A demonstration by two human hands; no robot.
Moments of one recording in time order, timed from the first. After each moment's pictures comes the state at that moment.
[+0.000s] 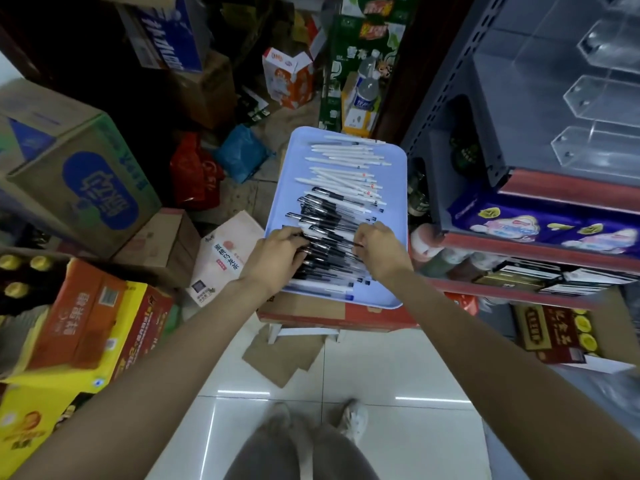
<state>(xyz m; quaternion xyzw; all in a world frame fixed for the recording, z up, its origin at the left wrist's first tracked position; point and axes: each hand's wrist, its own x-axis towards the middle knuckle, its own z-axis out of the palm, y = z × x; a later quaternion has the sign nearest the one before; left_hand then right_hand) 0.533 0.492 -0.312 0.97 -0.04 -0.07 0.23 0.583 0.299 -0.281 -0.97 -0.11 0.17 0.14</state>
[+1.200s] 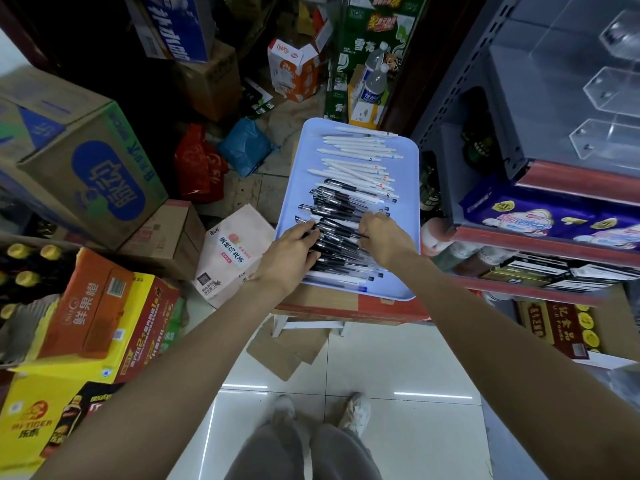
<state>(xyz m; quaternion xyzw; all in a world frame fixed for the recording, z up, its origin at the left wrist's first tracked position) 0.516 0.490 -0.313 0.96 -0.04 -0.07 0.25 0.586 0.317 -0.278 -0.97 -0.15 0.19 0.08</state>
